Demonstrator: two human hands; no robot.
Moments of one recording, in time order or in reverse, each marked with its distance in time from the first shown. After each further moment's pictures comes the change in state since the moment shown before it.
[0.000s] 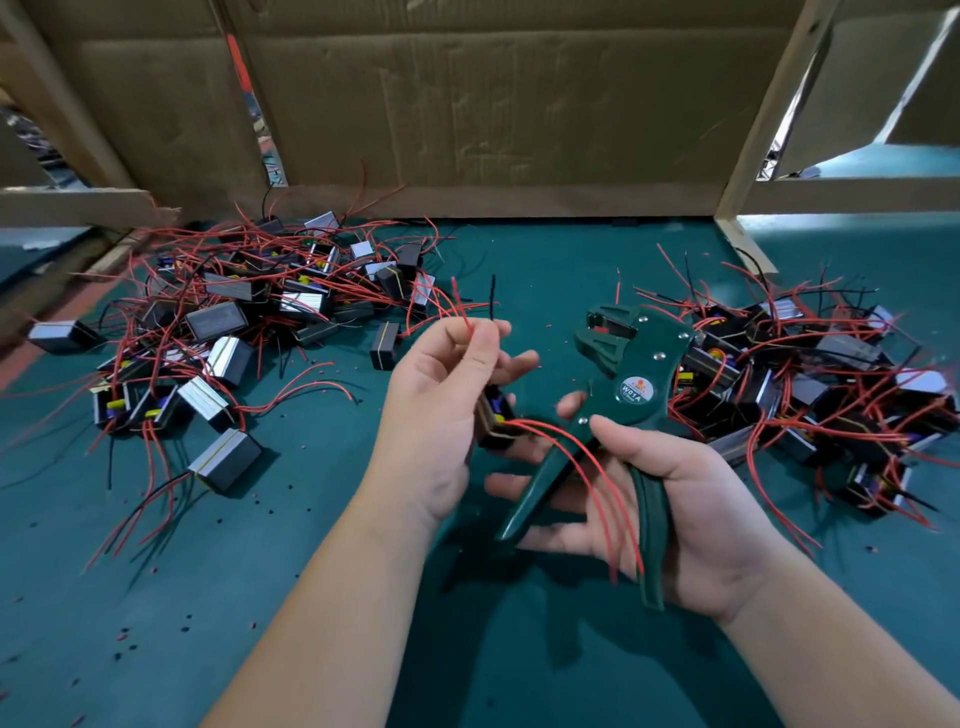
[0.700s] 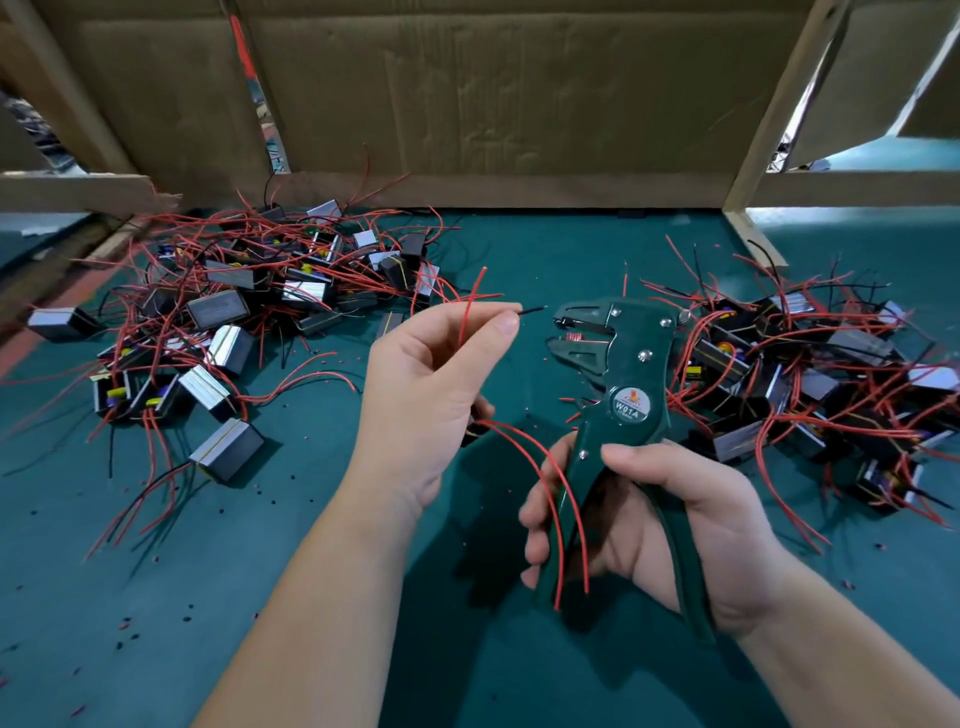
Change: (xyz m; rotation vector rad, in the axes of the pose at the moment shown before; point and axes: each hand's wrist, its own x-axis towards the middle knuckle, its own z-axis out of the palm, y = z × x) left_hand 0.000 0.008 -0.009 0.284 0.022 0.164; right_hand -0.007 0.006 -0.001 -0.176 -0.007 -0.006
